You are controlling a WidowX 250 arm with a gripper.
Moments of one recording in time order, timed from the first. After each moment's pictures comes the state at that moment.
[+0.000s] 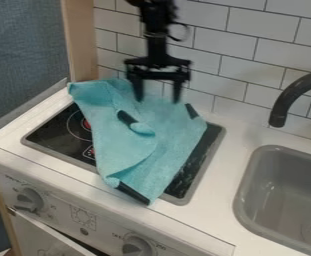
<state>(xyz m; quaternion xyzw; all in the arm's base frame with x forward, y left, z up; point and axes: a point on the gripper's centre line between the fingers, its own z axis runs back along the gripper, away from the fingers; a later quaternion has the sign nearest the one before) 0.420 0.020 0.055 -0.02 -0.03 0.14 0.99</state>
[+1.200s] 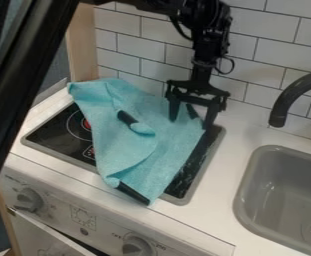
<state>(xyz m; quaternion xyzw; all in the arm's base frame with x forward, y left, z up) 0.448 -0.020 0.010 0.04 0.00 0.09 0.99</state>
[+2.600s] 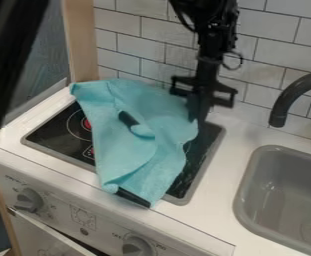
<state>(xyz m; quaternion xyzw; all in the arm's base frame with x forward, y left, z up) 0.431 -0.023 0.036 0.03 -0.02 0.08 1.00</state>
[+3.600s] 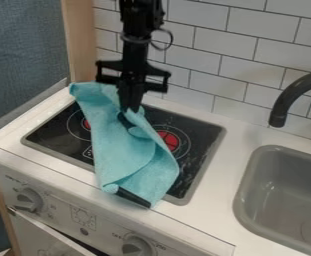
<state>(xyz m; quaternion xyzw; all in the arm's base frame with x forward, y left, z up) 0.352 0.060 0.066 0.06 -0.03 0.17 0.98</state>
